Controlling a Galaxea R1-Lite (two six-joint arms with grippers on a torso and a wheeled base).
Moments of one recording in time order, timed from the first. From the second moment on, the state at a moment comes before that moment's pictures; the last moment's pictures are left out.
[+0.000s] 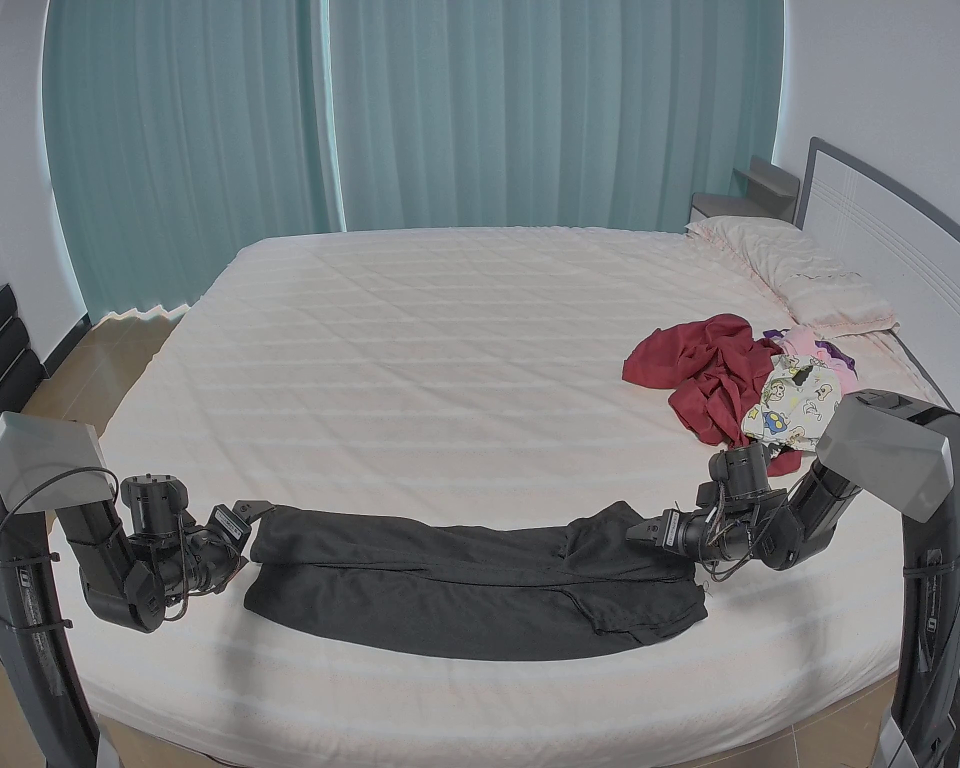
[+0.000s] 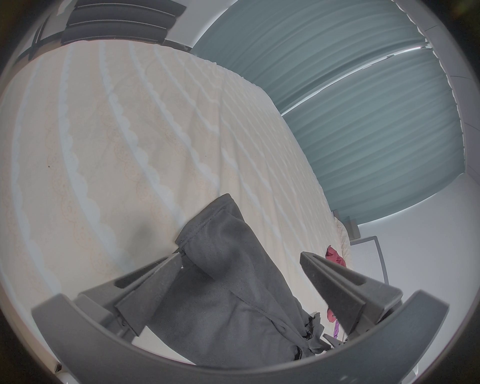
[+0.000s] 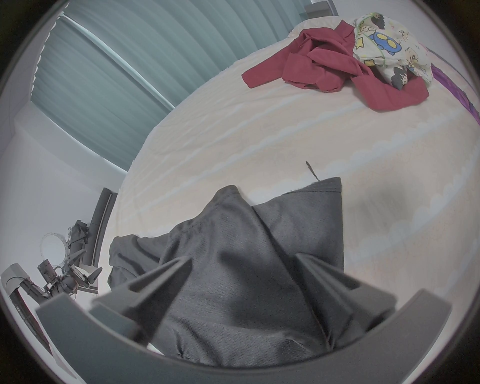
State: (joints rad) left arm 0.07 2.25 -0.50 -1.20 -0.24 -0.94; right arm 0.21 2.39 -0.96 -0.66 0.22 0.49
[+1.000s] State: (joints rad) left arm 0.06 2.30 -0.47 -1.29 -0.23 -0.93; right arm 0.21 2.30 -0.78 -0.65 0.16 0.50
